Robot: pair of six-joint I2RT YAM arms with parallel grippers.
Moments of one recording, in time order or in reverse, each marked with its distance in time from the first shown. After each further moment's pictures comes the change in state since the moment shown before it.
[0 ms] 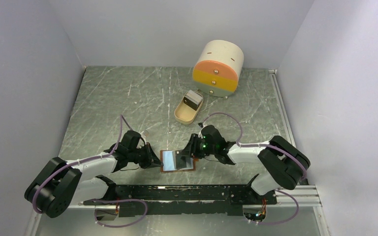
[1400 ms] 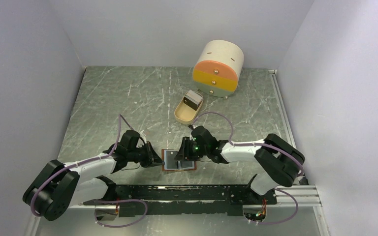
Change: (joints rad) left arm 0.000 -0.022 -0.005 0.037 0.029 -0.022; right arm 0.109 0.063 0.105 -0.095 0.004 -0.035
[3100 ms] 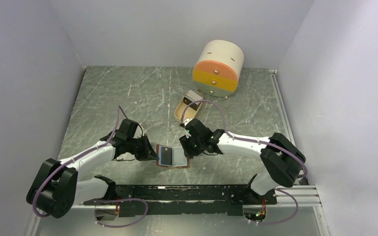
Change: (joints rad) left arm 0.112 0.014 0.220 -0.412 -0.010 0.165; right arm 0.000 -0.044 0.236 -0.543 0.254 -0.601
